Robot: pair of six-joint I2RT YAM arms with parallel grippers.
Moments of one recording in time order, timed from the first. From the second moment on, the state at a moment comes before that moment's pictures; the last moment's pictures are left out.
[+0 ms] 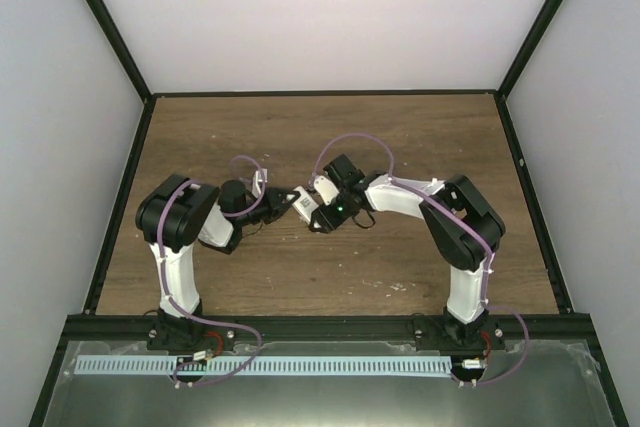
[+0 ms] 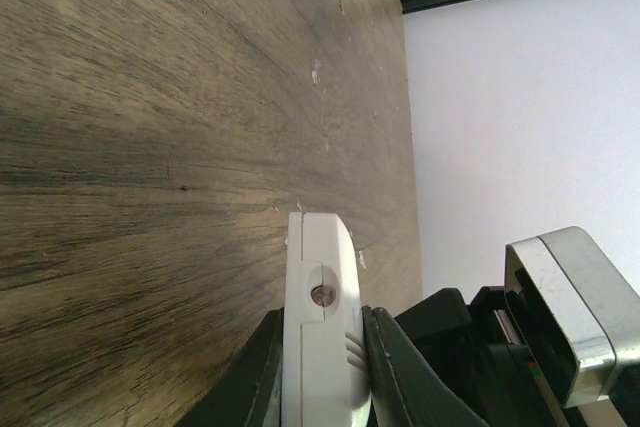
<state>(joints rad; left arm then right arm) -0.33 1.99 0.49 1.20 0.67 -1.18 0.71 1.88 1.14 -0.37 -0.34 -0.04</state>
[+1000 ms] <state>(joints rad) -0.33 1.99 0.49 1.20 0.67 -1.18 0.68 1.75 1.18 -0.39 -0.23 -0.04</state>
